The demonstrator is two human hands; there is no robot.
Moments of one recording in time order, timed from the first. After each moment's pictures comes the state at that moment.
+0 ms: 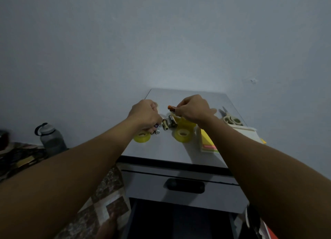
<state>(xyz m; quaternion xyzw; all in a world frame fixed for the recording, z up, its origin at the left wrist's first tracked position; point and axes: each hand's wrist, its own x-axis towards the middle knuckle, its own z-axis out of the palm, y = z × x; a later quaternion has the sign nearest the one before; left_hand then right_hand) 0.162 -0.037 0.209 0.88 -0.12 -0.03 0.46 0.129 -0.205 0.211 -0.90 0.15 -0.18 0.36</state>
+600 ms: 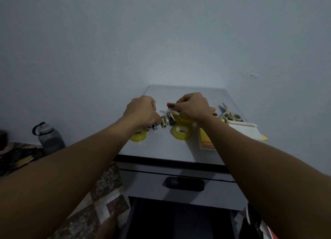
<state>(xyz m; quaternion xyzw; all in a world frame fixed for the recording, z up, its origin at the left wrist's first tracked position) 0.162 -0.039 0.209 0.94 -0.17 0.04 0.29 0.130 -0.210 0.202 -0.88 0.16 -0.20 0.39</state>
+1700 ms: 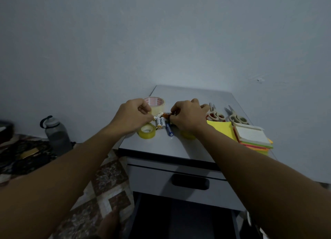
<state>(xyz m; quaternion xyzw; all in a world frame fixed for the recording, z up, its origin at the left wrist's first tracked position) 0.168 0.023 0.186 0.88 -0.22 0.10 0.41 0.126 -0.167 0.185 -0.96 0.09 -0.23 0.12</state>
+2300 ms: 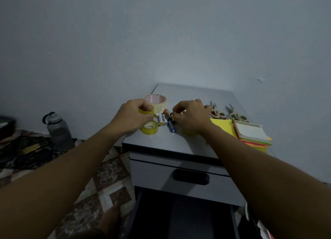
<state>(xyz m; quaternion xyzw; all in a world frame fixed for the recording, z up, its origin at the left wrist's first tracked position) 0.163 0.034 0.179 0.87 -0.22 0.08 0.43 0.116 -0.174 0.180 -0.96 0.07 -0.23 0.16</state>
